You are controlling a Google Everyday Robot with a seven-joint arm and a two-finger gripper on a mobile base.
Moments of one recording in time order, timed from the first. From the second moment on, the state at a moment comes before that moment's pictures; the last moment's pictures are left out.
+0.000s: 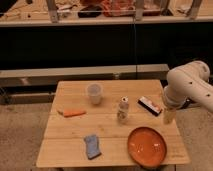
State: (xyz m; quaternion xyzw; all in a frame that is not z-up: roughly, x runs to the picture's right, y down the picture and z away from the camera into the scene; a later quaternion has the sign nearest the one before) arm 0.286 0.109 0.683 -0.28 0.02 0.02 0.96
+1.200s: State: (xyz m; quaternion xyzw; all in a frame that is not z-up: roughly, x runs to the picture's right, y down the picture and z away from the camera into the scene) arm 0.297 0.202 0.687 -0.29 -0.01 -0.09 0.95
